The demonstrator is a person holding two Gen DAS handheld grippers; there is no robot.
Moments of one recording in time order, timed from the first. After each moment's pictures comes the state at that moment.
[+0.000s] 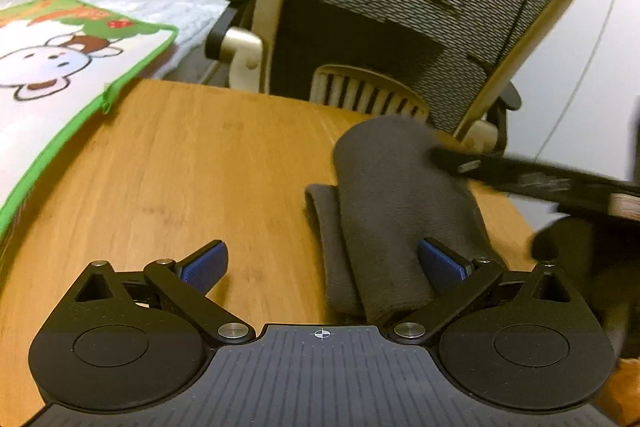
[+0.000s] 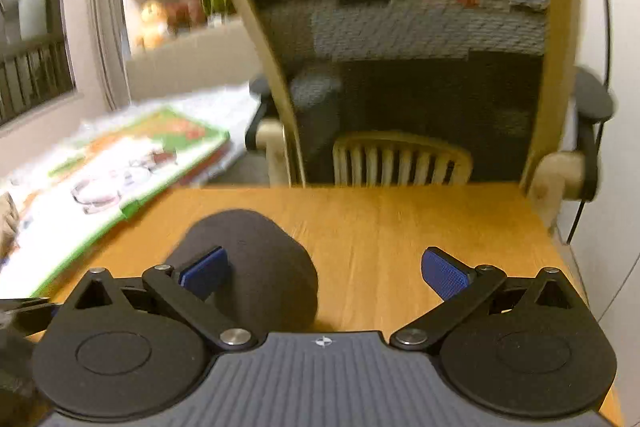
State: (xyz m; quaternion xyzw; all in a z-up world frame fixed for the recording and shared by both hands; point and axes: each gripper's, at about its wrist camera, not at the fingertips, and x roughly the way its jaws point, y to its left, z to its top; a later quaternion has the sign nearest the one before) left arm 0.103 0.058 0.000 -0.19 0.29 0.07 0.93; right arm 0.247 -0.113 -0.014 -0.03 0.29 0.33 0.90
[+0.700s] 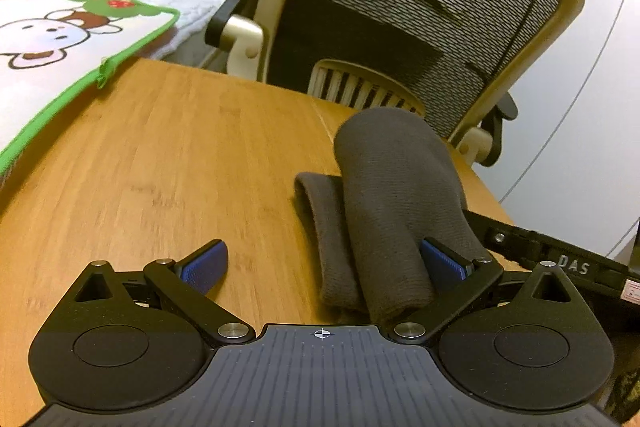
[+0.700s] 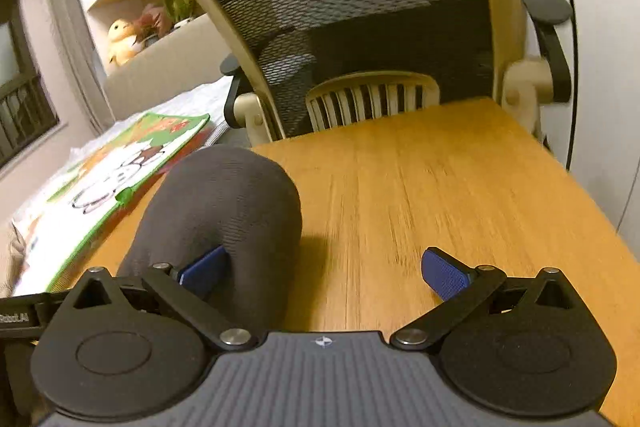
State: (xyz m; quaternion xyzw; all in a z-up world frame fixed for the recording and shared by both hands) left arm 0.101 0.061 -0.011 -0.22 0.29 0.06 0.93; right arm 0.215 -0.157 -0.042 0.04 0.30 0.31 0.90
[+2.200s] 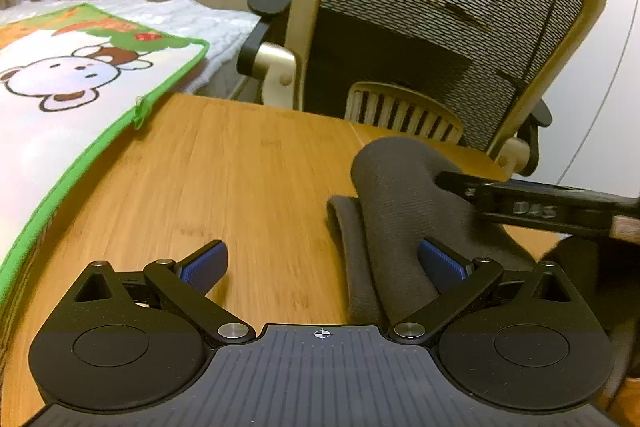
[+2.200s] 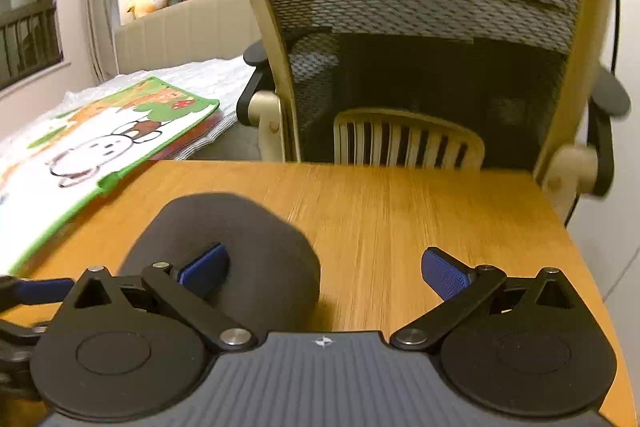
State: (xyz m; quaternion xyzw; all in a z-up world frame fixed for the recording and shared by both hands) left arm 0.106 0.071 0.000 -0.18 0.28 0.11 0.94; right arm 0.250 -0.088 -0.025 -0.07 0.27 0.31 0.91
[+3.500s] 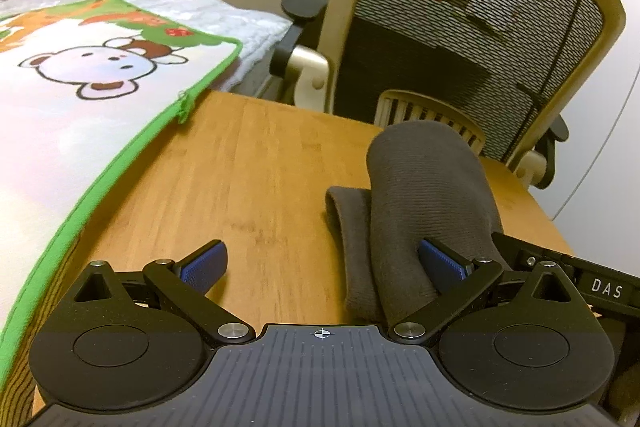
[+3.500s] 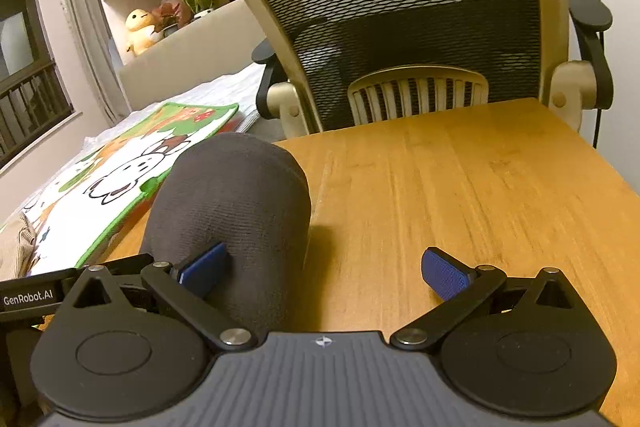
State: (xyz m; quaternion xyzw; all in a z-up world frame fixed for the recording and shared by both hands) left arm 0.085 0.093 -0.002 -0.20 0.28 0.14 0.93; right arm 0.200 -0.117 -0.049 0.05 0.31 0.33 0.89
